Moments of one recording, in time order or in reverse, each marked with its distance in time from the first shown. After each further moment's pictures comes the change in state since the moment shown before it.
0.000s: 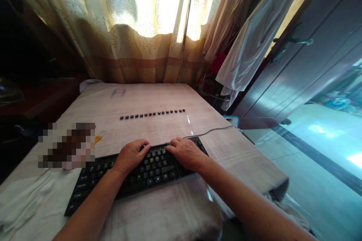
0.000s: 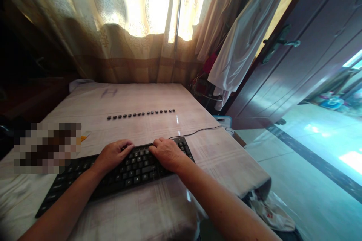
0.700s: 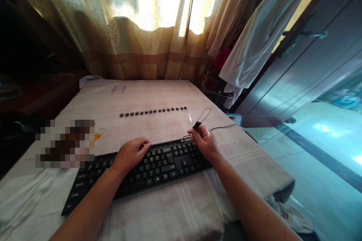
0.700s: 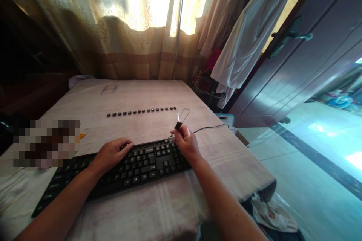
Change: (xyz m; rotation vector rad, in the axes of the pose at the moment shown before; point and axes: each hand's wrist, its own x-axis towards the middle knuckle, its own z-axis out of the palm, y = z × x) left_hand 0.000 -0.003 0.003 -0.002 0.012 0.011; right_hand -0.023 0.043 0.036 1.034 0.763 0.603
